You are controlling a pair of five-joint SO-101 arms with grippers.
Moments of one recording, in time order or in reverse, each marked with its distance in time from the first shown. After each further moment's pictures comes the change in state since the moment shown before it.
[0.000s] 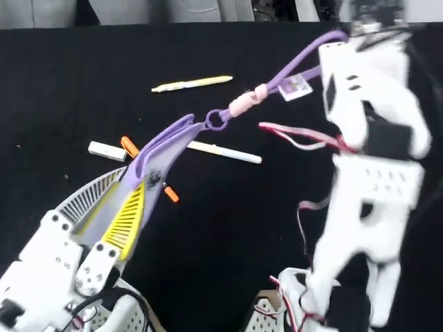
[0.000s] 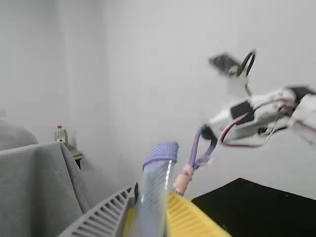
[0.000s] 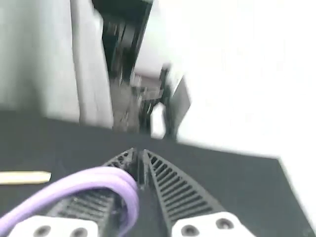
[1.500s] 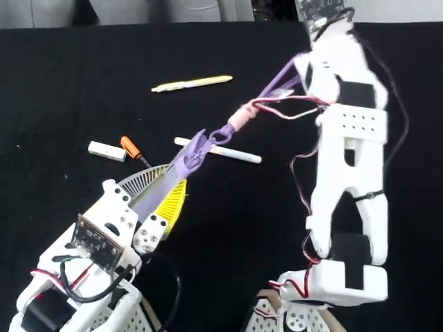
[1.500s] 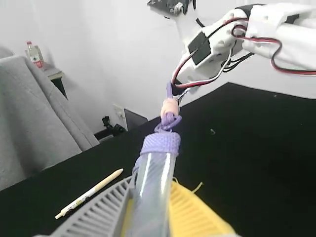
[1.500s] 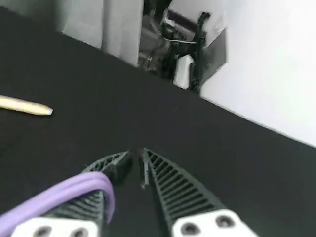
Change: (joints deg) left arm 0.8 3.0 12.0 0.6 -3.2; right arm 2.6 29.4 0.8 -9.9 13.4
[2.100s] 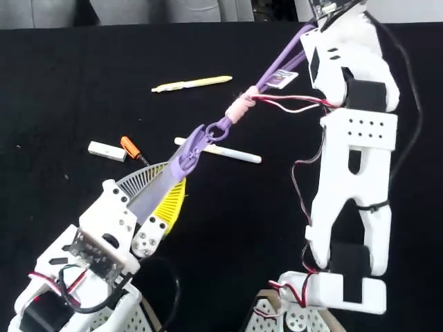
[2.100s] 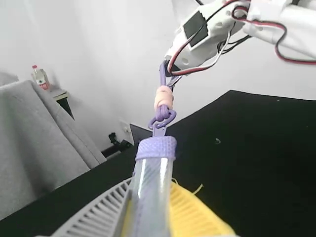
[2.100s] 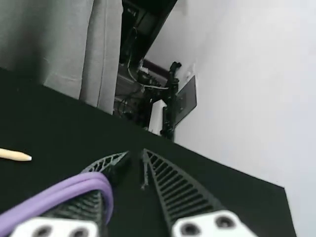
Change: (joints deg) left arm 0.0 -1.0 0.0 -1.1 -4.7; right arm 0.8 -3.4 -6.8 -1.8 0.0
